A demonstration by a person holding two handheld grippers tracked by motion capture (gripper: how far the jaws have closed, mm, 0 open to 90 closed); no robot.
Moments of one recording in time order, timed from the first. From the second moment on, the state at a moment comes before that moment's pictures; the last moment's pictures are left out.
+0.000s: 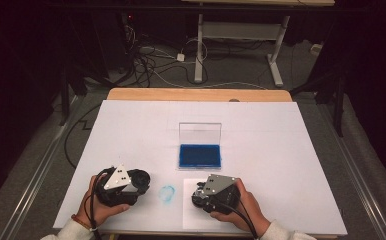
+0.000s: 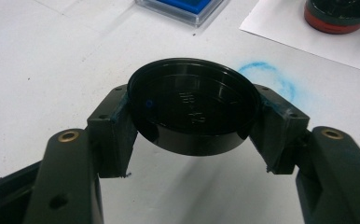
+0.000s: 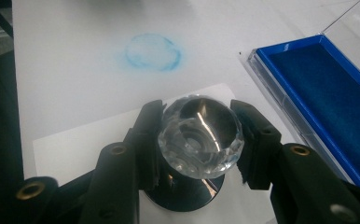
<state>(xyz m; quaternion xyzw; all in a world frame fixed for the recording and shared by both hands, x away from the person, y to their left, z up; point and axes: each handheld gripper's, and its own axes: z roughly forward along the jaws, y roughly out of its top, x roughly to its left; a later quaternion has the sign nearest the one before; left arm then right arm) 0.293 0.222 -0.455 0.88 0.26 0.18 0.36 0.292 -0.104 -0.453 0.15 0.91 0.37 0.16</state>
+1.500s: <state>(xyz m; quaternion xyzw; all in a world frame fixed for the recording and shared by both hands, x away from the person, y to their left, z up) 0.292 0.223 -0.454 0.88 0.26 0.18 0.36 0.288 -0.102 -0.453 0.13 0.91 0.35 0.18</state>
